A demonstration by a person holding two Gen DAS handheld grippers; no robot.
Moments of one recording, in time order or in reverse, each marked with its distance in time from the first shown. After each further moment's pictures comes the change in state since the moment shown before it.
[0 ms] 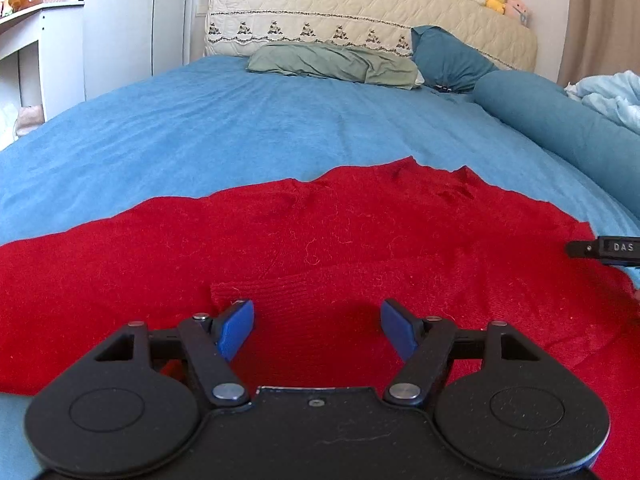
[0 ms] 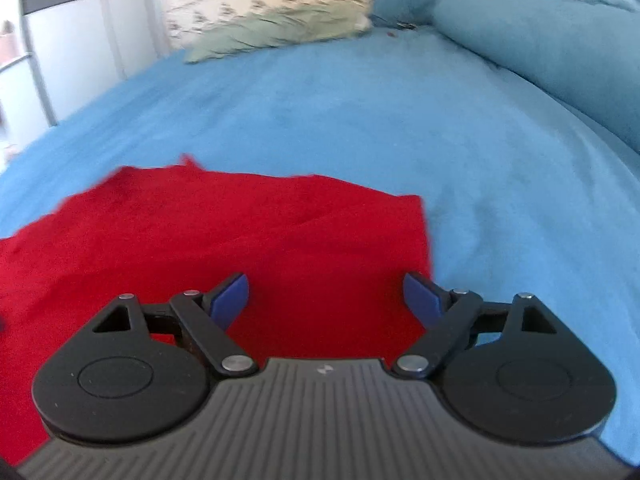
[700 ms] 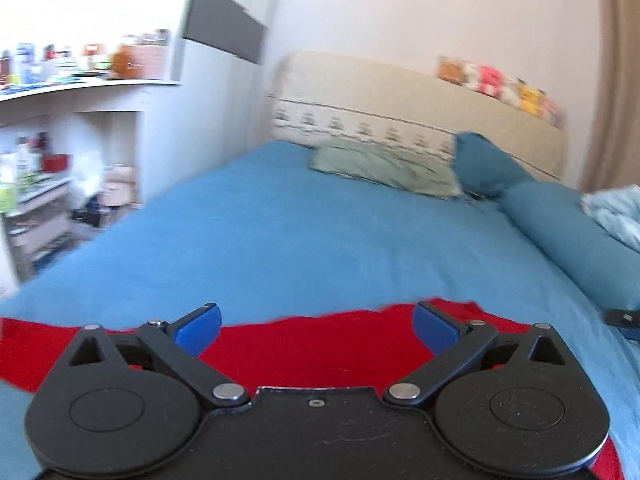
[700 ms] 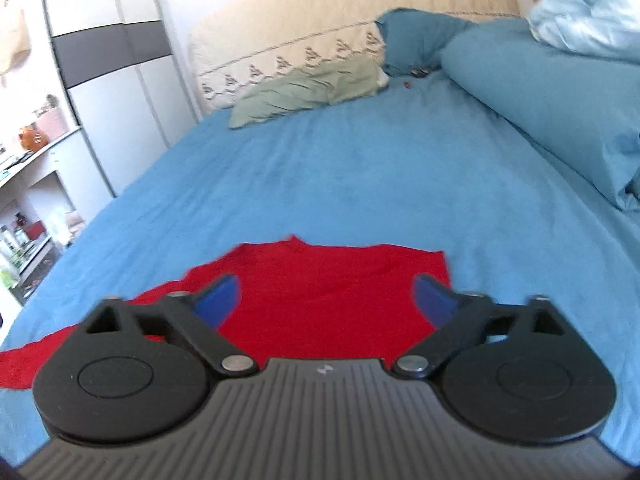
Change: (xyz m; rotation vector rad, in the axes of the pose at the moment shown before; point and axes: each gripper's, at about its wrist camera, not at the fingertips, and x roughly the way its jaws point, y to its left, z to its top) left arm -0.201 0.084 0.051 -0.149 -0.228 0.121; right arm -0.193 0.058 0.026 0.038 -0.120 0.133
